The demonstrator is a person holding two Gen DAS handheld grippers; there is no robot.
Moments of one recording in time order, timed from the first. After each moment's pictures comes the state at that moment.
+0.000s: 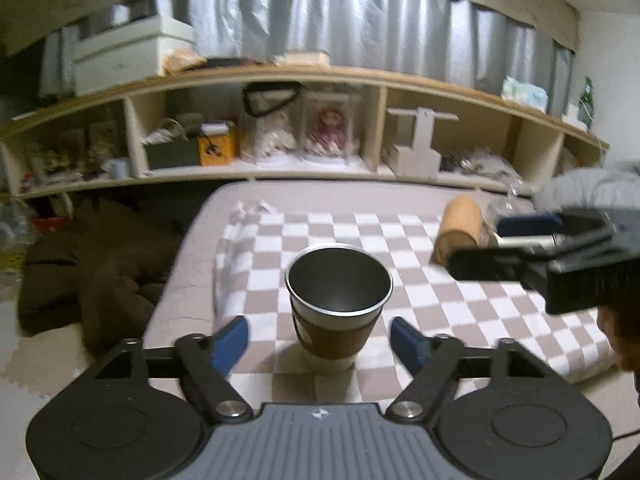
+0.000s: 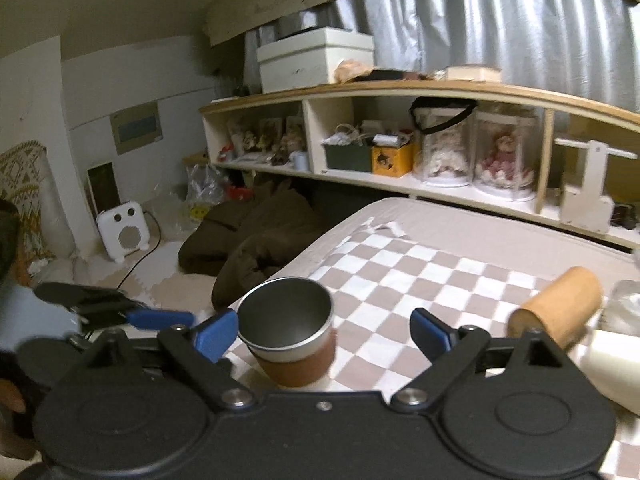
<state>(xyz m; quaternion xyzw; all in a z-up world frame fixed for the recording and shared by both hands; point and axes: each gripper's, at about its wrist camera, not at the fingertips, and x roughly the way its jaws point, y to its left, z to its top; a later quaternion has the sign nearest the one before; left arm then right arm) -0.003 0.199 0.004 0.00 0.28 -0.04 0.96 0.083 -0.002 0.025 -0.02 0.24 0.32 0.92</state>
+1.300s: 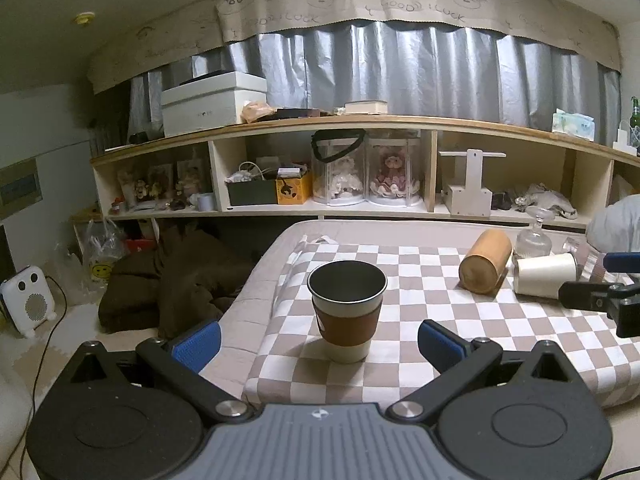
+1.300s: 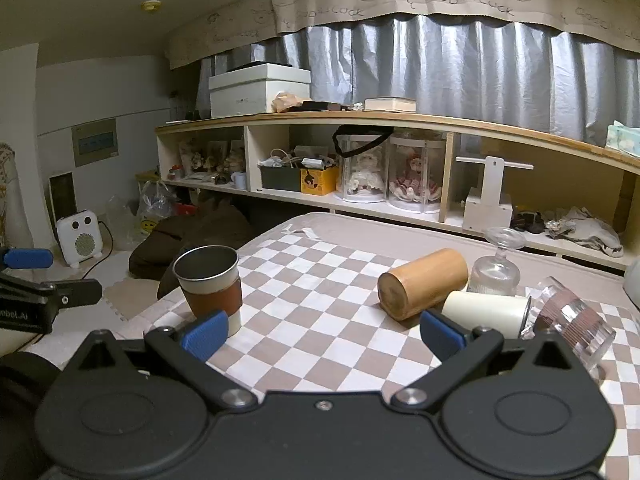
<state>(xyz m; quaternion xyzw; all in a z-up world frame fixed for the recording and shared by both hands) -0.085 0.138 0.021 0.02 0.22 0.09 0.97 0.007 -0.116 0.019 -0.04 0.20 0.25 0.95</state>
